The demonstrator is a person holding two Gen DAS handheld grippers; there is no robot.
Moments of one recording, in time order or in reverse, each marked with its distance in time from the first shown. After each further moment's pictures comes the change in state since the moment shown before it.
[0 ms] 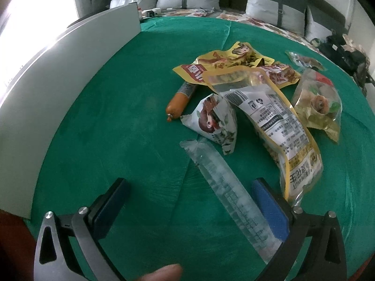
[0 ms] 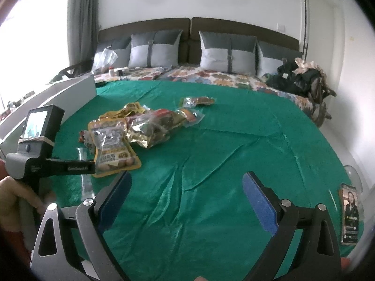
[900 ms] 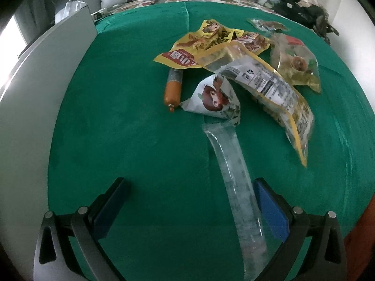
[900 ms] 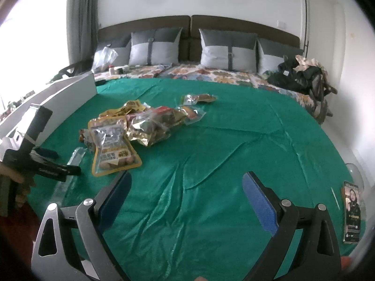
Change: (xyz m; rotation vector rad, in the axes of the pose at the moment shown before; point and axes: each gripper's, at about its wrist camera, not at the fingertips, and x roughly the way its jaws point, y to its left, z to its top) left arm 0.006 0.030 0.013 0.306 0.116 -0.166; right arm 0.006 -0.001 0.001 0.008 0.012 0.005
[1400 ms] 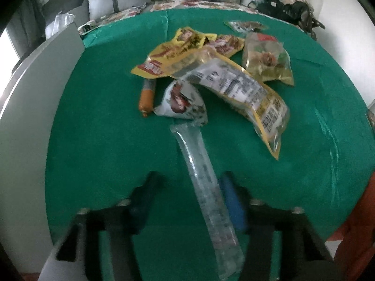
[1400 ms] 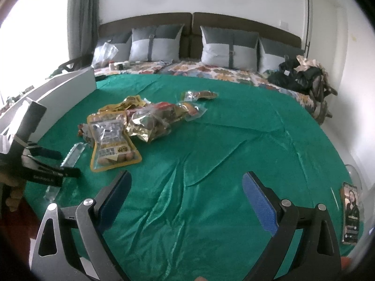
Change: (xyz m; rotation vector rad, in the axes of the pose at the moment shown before) left arm -0.016 -0.028 -0.006 0.058 -0.050 -0.034; right arm 0.003 0.000 -0.004 -0.008 0.027 -0.007
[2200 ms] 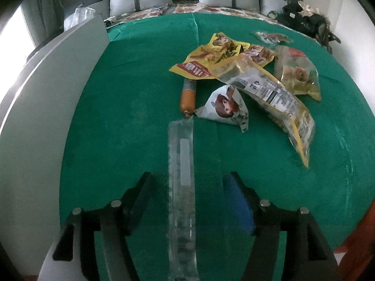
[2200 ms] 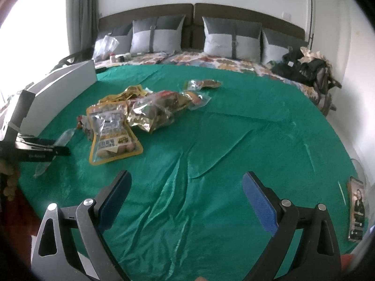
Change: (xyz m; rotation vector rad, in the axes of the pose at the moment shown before) left arm 0.003 0.036 -0.003 -0.084 -0.030 0.064; right arm 0.015 0.003 -0.004 0.009 0.065 0.031
